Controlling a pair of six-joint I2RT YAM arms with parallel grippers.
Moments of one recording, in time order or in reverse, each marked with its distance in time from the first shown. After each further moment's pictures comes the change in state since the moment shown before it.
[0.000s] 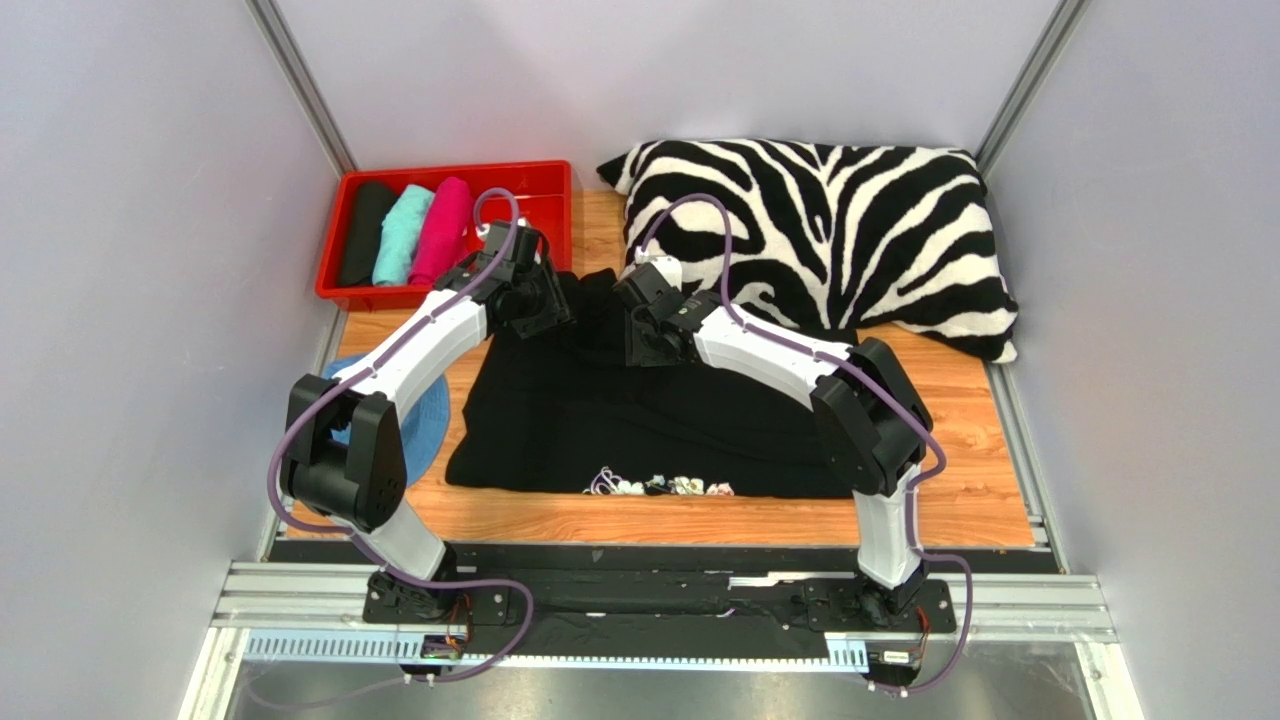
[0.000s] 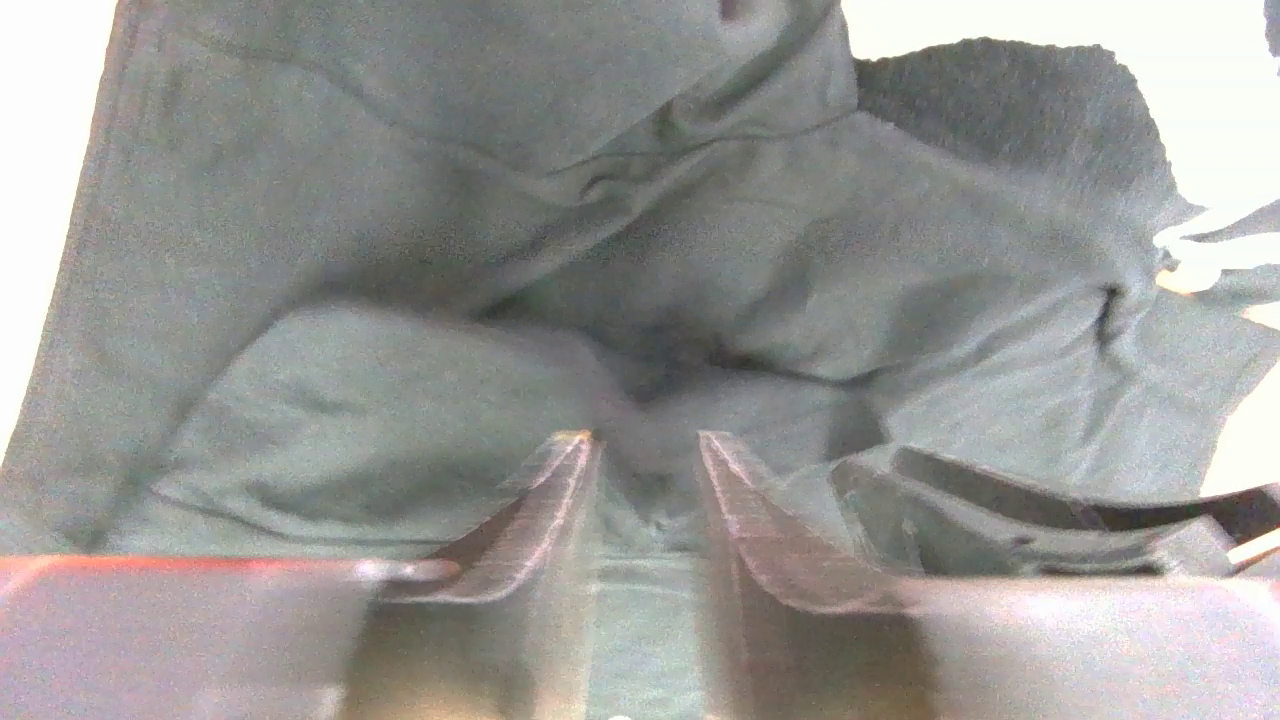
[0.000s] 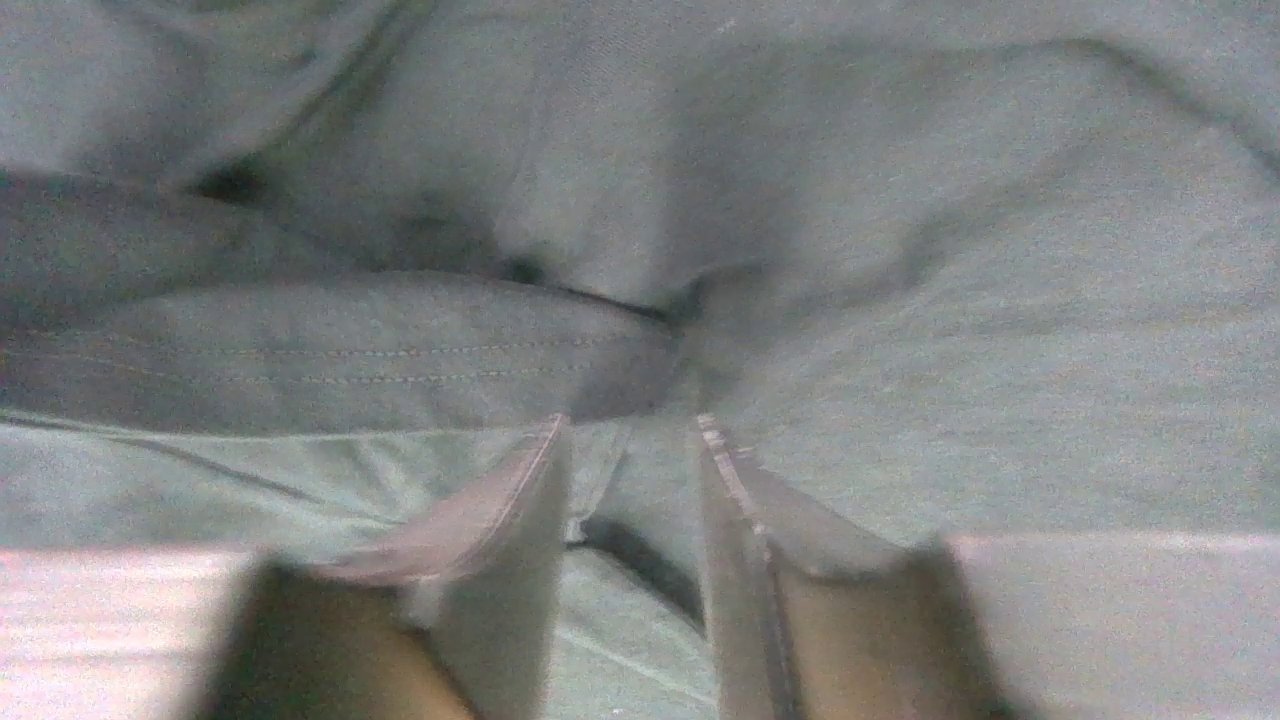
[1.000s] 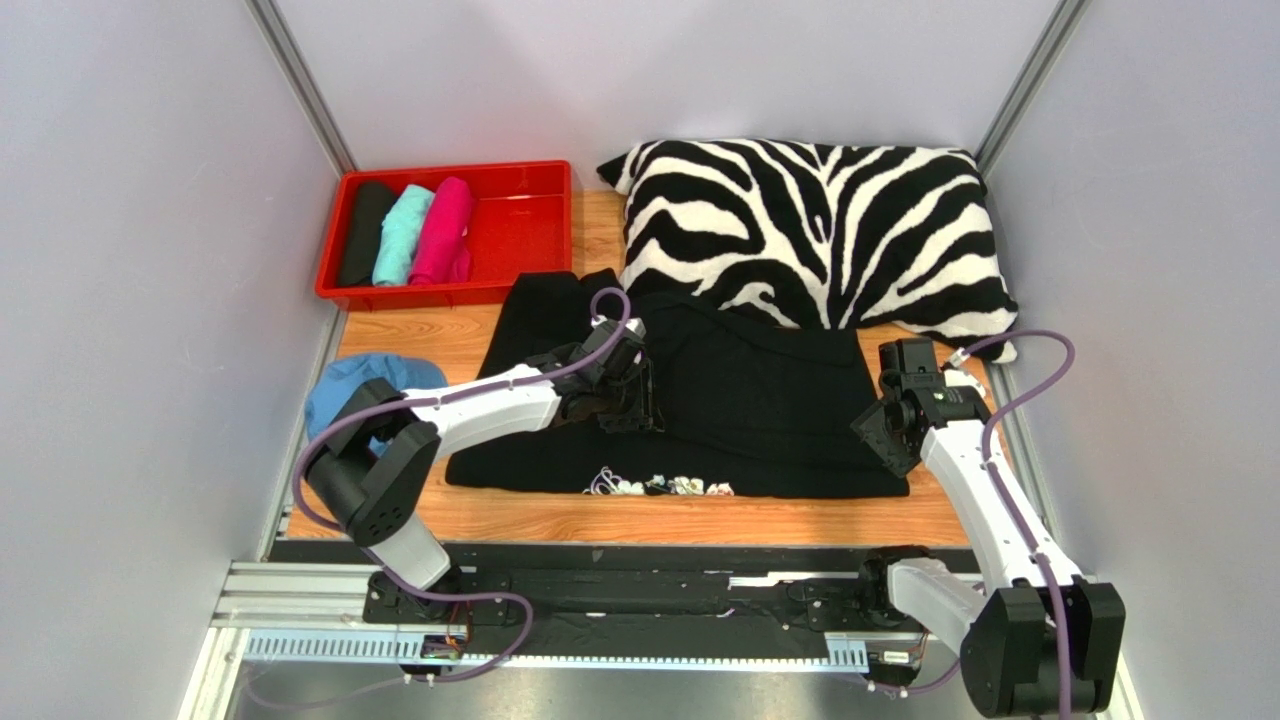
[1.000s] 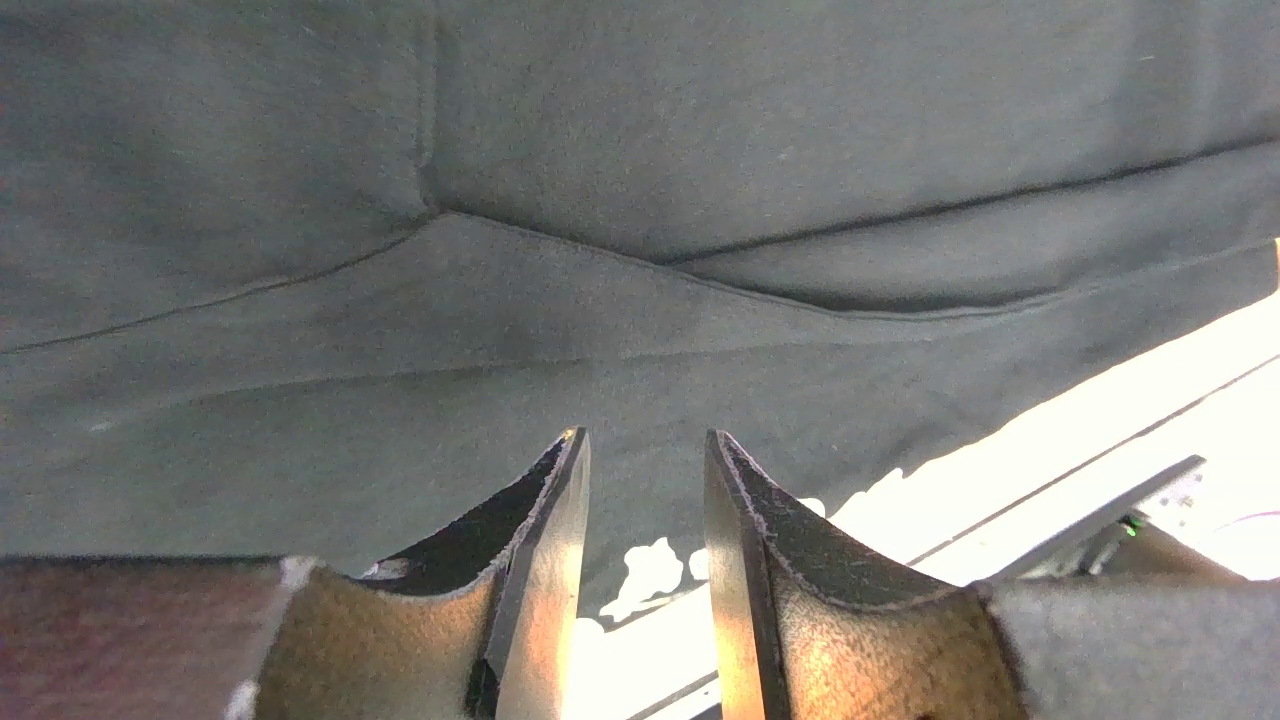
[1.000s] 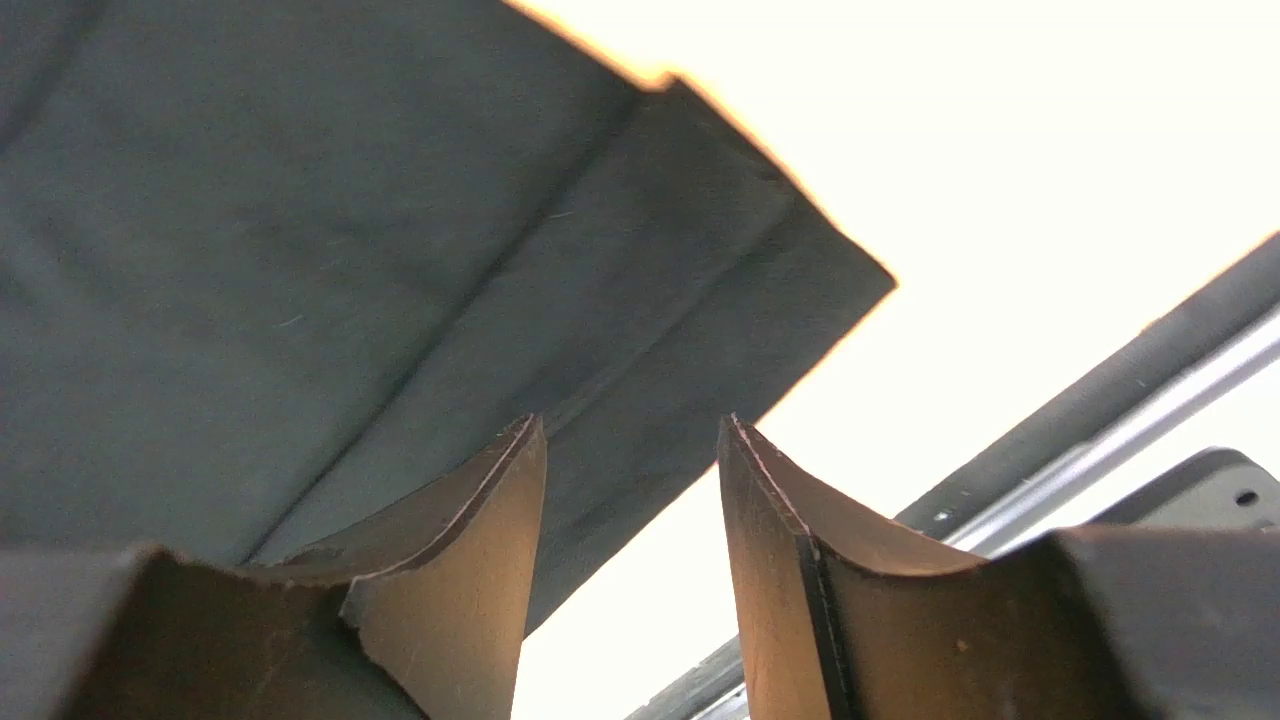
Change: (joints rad) left arm -0.434 0.004 -0.304 0.261 0.093 -0.122; right arm -0.708 -0.953 -0.797 -0.399 0.037 0.317
